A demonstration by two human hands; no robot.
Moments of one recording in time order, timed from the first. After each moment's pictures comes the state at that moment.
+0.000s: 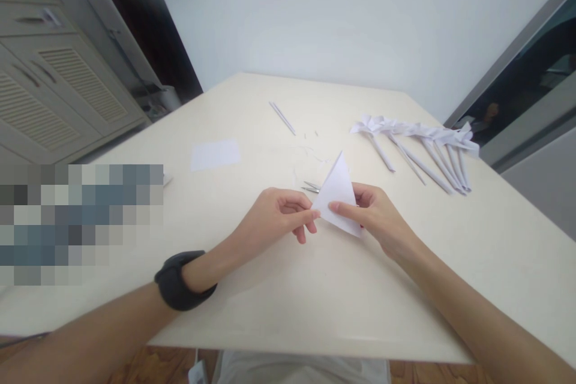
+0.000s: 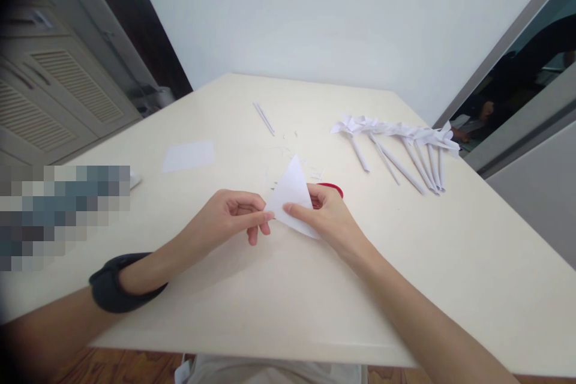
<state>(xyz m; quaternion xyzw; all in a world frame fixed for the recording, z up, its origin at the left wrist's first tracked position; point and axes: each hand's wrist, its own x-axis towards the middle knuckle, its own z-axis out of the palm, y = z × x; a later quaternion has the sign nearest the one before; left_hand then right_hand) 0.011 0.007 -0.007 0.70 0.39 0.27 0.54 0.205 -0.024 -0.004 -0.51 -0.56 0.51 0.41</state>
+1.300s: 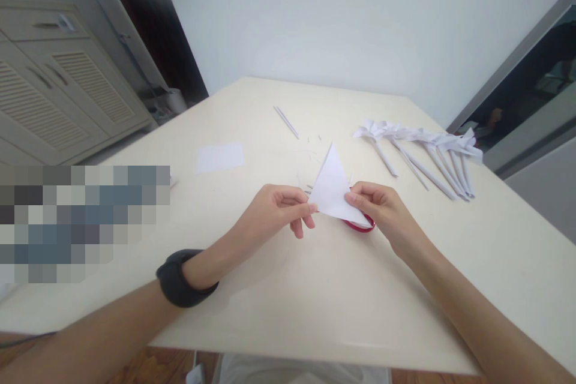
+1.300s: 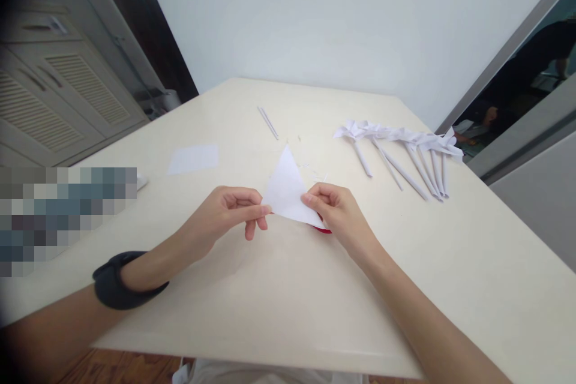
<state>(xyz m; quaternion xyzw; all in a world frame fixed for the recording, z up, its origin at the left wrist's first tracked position) 0.007 0.010 0.005 0.66 0.40 0.30 0.56 0.219 -0.016 -0.007 -0.52 -0.57 0.48 0.41</state>
